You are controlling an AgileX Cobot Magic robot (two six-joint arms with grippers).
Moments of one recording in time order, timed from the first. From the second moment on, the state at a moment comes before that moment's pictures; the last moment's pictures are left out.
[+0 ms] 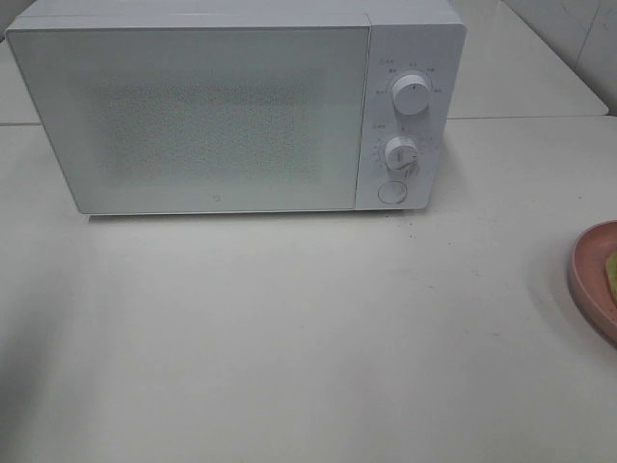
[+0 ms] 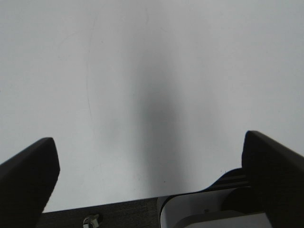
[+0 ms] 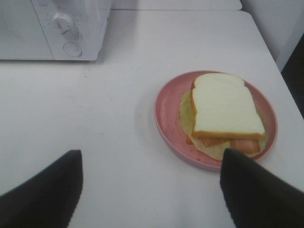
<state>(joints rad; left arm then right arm) 0.00 0.91 -0.72 -0.14 0.99 0.15 0.04 0.00 -0.50 -0.05 1.04 0.04</state>
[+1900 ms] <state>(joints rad) 0.00 0.00 -0.50 -0.09 1.04 0.13 0.04 0.00 -0.50 -0.05 1.04 0.04</state>
